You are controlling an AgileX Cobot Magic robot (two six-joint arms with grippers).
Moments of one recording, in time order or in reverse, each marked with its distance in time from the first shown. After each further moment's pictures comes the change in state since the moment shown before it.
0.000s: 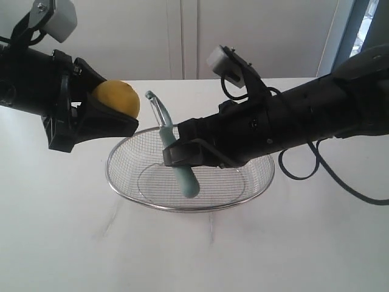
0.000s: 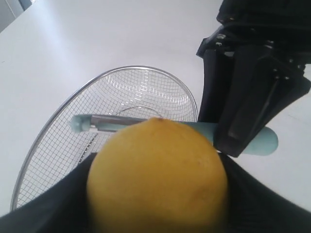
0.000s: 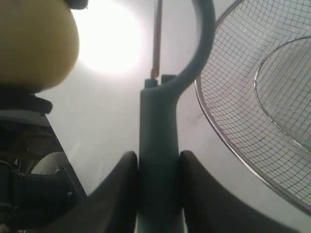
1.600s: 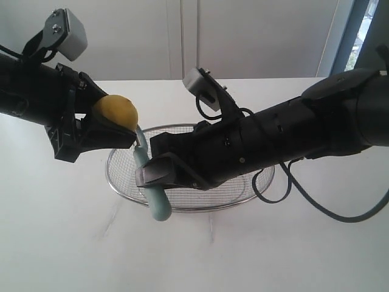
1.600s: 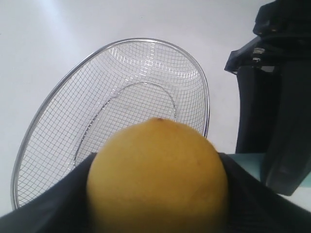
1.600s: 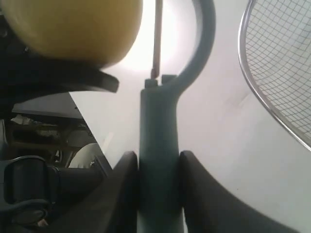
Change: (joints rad) left arm 0.000 0.048 0.006 0.055 -0.025 -0.004; right arm 0.089 0.060 0.024 0.137 0.008 0.001
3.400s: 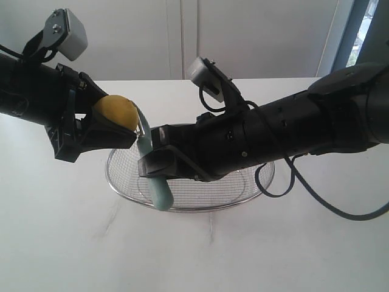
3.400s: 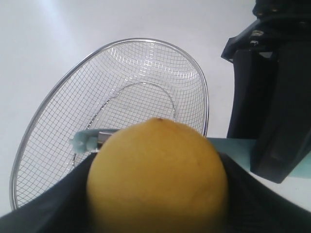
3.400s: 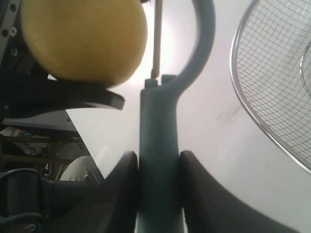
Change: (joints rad) left arm 0.000 0.000 0.000 0.000 0.000 -0.004; right arm 0.000 -0.030 0.000 0.002 -0.052 0.000
